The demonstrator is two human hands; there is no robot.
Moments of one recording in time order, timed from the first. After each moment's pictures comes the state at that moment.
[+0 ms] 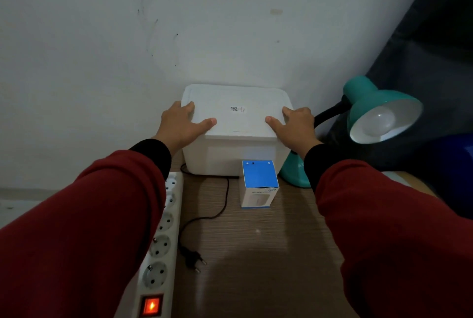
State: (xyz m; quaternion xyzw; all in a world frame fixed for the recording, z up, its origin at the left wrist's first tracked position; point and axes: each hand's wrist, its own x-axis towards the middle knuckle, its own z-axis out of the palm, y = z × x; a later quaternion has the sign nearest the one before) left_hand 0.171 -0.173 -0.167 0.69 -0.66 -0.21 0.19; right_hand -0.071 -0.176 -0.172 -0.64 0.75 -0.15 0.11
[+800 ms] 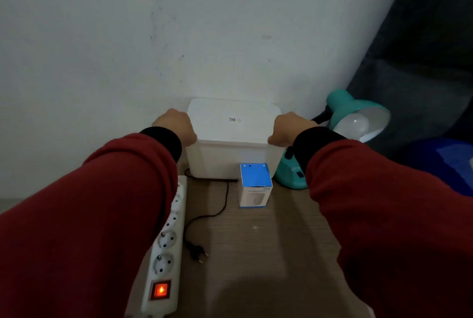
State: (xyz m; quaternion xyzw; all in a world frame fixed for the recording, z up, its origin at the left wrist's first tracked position) left_hand 0.172 -0.140 -0.111 0.73 -0.67 -0.09 -0.03; right_hand -0.047 -0.127 -0.092 -0.68 0.72 0.09 0.07
